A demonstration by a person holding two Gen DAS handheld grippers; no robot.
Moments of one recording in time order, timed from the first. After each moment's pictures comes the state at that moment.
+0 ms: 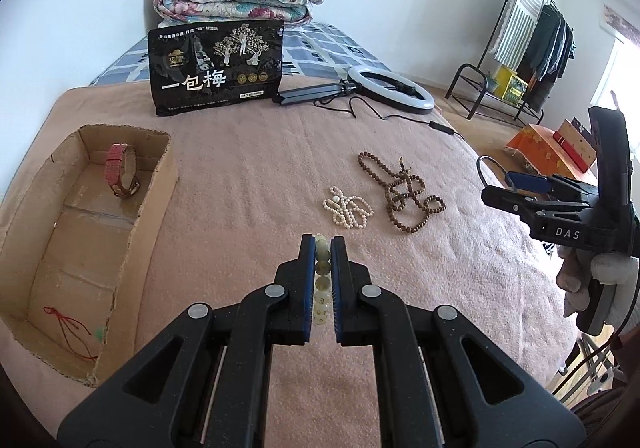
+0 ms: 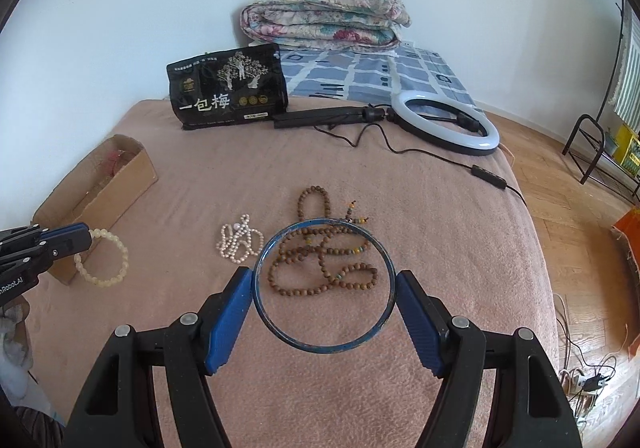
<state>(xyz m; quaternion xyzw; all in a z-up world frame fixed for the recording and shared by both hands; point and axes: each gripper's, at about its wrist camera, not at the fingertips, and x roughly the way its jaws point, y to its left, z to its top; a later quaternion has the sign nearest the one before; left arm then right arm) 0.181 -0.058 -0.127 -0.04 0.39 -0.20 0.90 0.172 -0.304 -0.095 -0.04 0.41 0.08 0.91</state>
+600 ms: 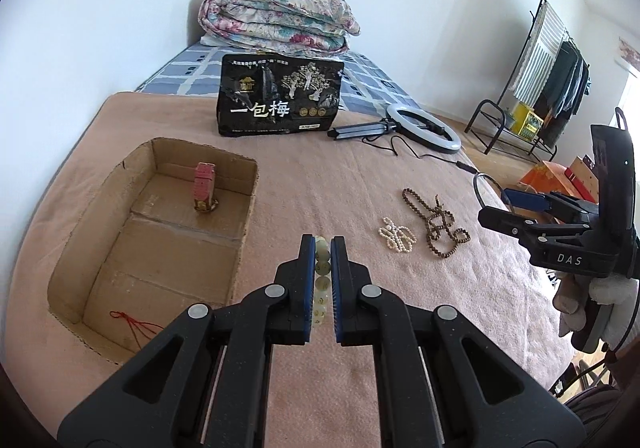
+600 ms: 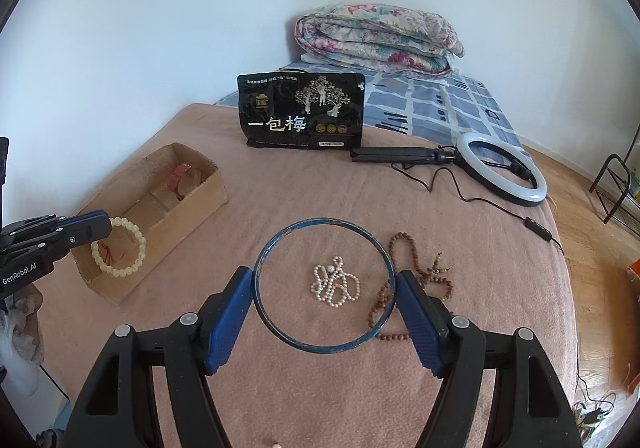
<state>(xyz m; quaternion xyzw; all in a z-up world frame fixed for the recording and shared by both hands) 0.175 0.029 -0.097 -0.08 0.36 -0.16 0.92 0.181 -0.208 -0.065 -0.07 0.39 0.13 0.91</state>
